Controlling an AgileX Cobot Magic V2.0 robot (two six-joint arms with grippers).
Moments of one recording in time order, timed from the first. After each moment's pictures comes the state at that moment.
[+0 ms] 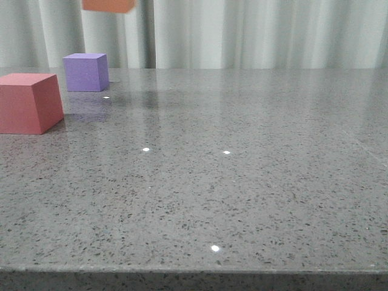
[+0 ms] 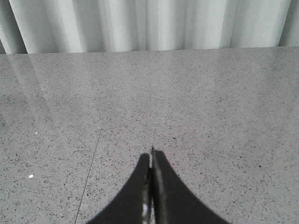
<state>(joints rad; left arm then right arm) -0.53 1.79 -1.90 0.32 1.05 -0.41 0.11 0.43 -0.45 -0.30 0.32 0.37</state>
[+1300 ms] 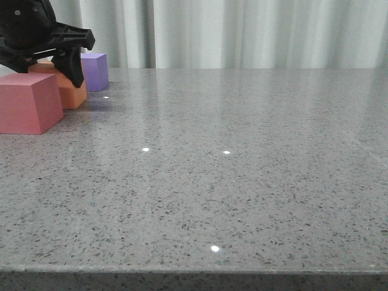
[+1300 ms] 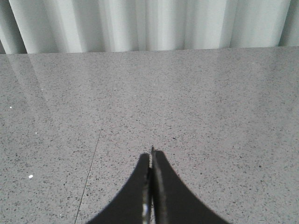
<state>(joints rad) -0.27 1.82 -1.45 0.09 0.66 -0.20 0.11 0.43 -0.45 -0.30 0.32 0.37</state>
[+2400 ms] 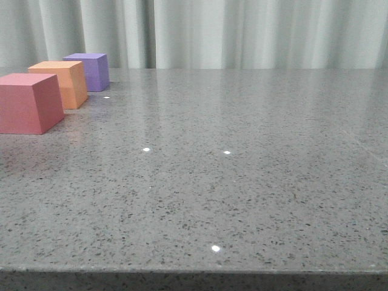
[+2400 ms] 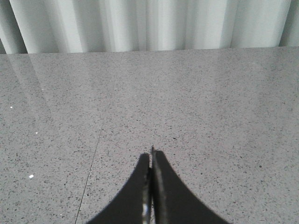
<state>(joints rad) -0.27 0.82 -0.93 0.10 0.54 -0.20 0.11 0.43 -0.45 -0.30 0.32 0.37</state>
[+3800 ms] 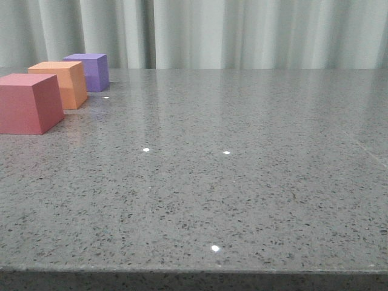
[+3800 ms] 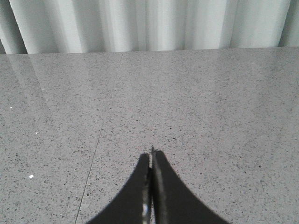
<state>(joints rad) -0.27 0.02 -0.29 0.11 0.50 -0.20 0.11 0.43 -0.45 -0.30 0.32 0.37</state>
